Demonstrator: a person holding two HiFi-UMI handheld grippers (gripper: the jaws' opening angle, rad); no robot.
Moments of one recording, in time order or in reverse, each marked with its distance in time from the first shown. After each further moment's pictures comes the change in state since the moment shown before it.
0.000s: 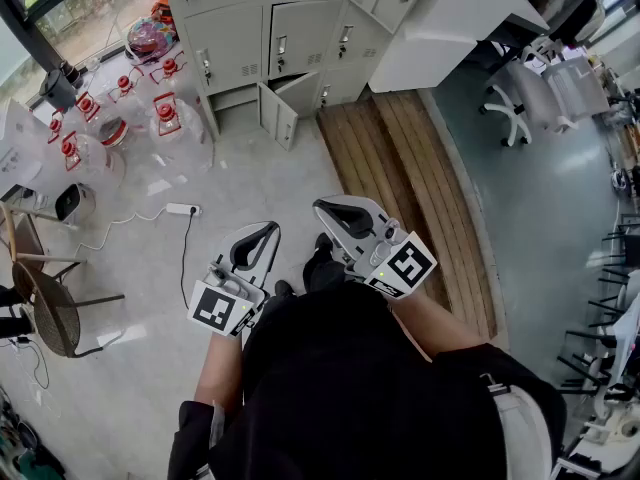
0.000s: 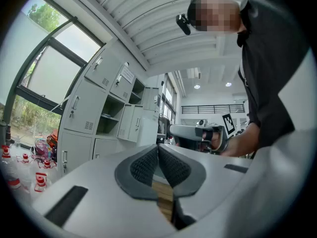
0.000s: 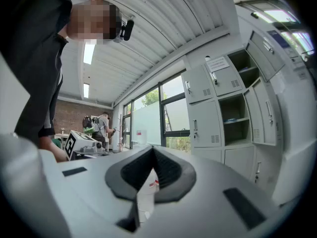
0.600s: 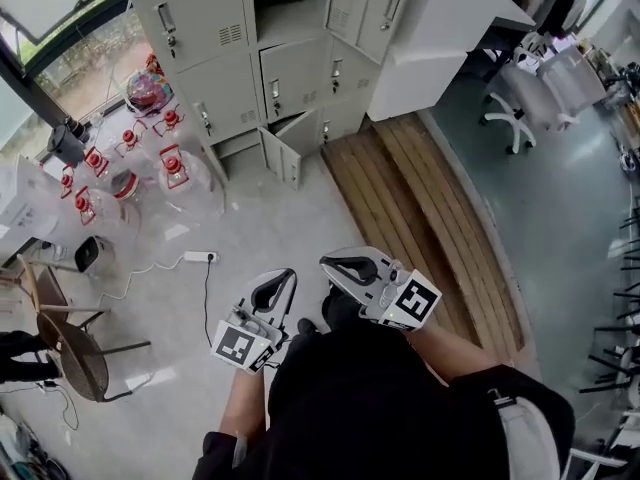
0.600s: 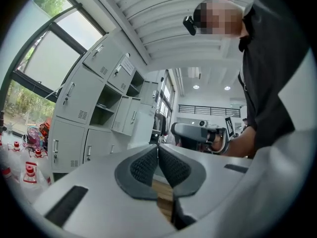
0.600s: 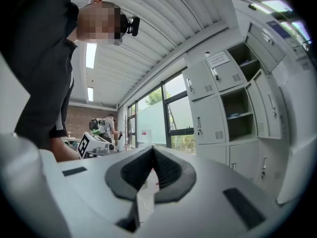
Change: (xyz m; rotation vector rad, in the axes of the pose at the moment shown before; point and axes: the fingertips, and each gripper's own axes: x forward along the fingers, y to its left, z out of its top) left arm 0.027 0.002 -0.024 -0.075 0.051 -0.052; right arm -0.011 -0.008 -0.020 0.033 0.011 0.078
